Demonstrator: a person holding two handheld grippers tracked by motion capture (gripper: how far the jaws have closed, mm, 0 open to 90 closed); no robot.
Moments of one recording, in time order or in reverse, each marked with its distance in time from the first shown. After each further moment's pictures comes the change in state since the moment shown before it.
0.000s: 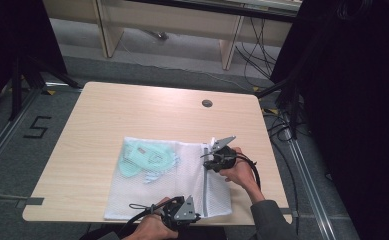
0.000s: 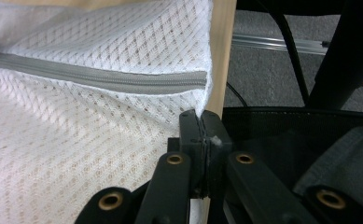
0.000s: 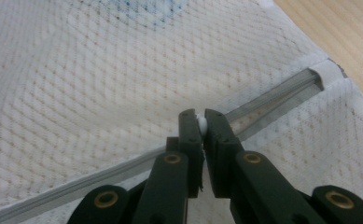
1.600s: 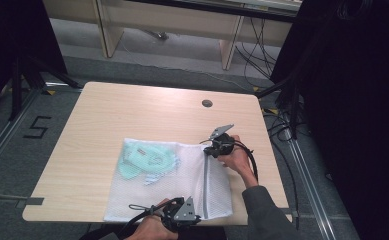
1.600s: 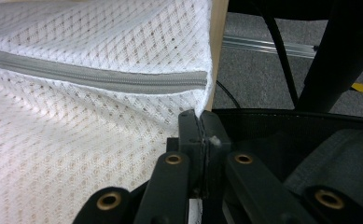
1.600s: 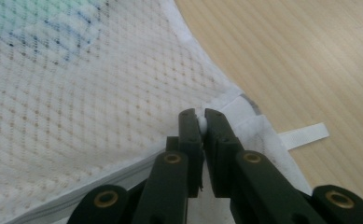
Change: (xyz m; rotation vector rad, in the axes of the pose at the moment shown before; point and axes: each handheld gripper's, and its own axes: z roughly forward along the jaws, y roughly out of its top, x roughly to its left) left arm -0.004 0.001 -0.002 -0.015 -0.016 -0.031; right arm -0.040 0.019 0.014 -0.025 -0.082 0.008
